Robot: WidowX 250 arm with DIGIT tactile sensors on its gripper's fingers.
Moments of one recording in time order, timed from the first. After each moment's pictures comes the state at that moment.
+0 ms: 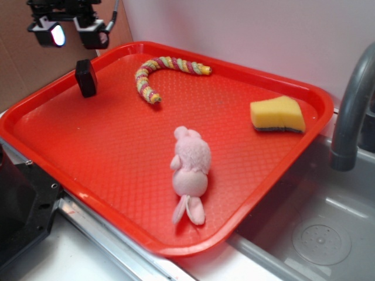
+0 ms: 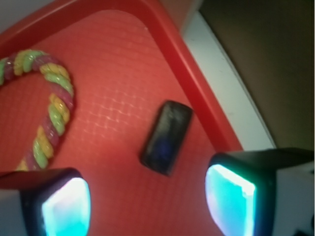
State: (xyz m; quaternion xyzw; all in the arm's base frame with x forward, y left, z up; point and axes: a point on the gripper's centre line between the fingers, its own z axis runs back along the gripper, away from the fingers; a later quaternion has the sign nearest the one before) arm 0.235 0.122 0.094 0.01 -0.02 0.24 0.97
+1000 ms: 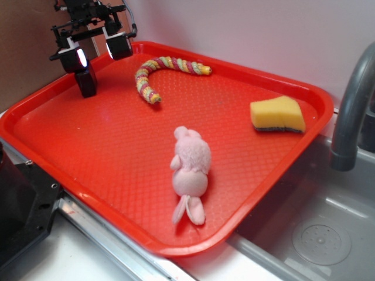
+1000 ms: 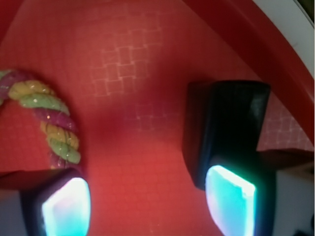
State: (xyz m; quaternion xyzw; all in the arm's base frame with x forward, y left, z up) arm 0.250 0.125 0.056 -0.11 0.10 0.43 0.89
